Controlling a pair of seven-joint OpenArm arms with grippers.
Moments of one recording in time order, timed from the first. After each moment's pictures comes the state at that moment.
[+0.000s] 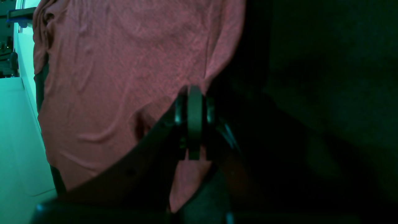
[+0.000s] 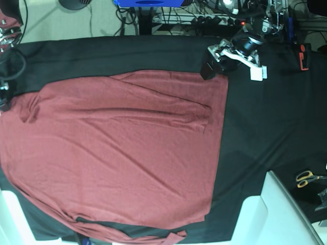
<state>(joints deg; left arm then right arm) 26.3 -8.6 -16.4 79.7 -46.5 -24.7 29.3 13.8 21.6 65.7 30.2 24.4 31.1 -38.1</state>
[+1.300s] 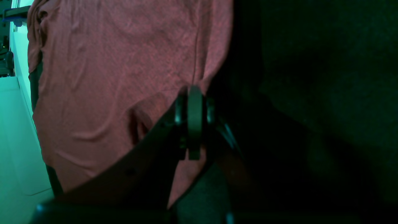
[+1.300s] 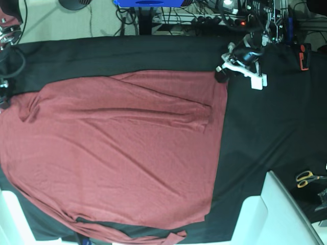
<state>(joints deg) 20.0 -8.9 -16.9 73.5 -44.9 -22.6 30.6 13.0 21.9 65.7 30.2 24.4 31.1 -38.1</state>
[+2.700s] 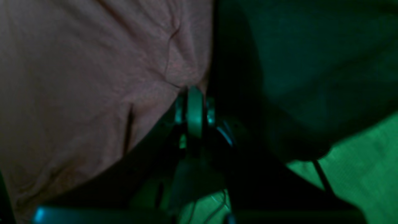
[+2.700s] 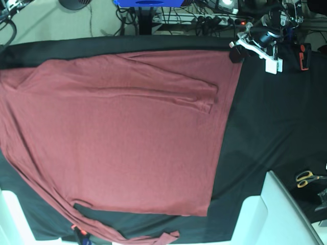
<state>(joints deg) 32.9 -10.6 -23.0 90.6 -44.7 -22.6 39.7 -1.6 17.2 66.1 60.9 25.2 31.6 -59.1</state>
